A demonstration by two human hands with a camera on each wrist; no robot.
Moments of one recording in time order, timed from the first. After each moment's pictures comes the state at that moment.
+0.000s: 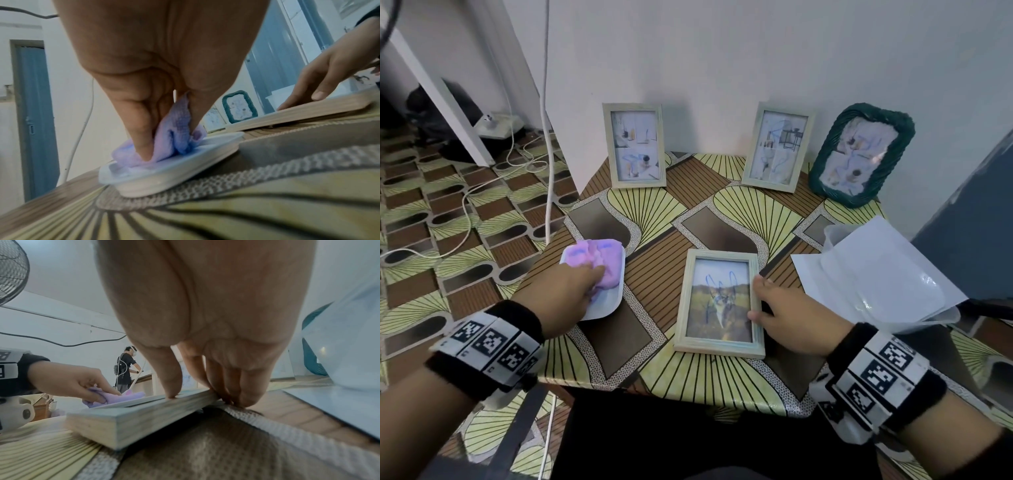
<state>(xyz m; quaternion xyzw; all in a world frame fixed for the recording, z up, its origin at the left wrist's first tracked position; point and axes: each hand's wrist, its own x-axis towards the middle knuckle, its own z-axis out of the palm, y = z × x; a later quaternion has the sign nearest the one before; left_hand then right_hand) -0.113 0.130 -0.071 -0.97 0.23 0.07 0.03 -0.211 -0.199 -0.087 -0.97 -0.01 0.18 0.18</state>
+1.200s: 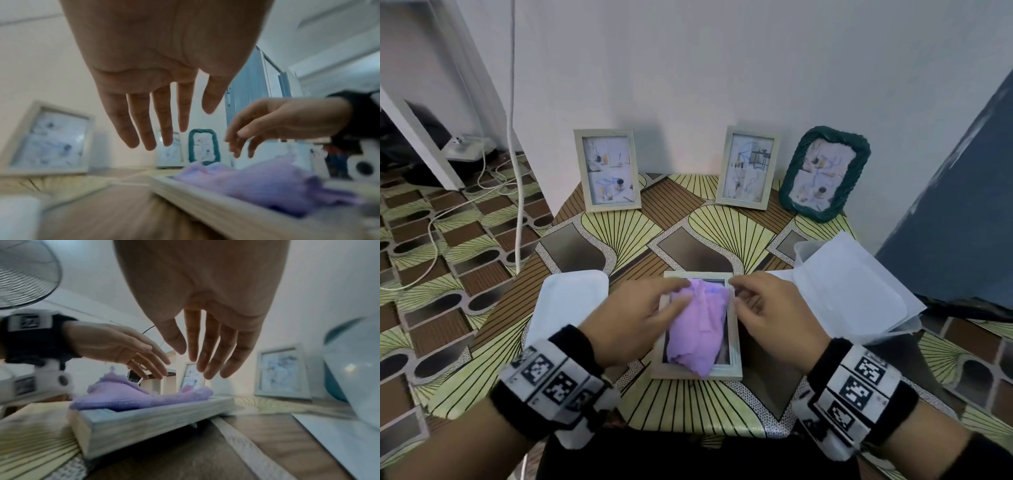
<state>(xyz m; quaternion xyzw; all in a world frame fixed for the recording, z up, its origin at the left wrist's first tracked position) -0.143 0.019 -0.055 -0.88 0.37 0.03 -0.29 -0.214 -0.206 -0.080 -0.94 -0.01 -0.14 0.32</state>
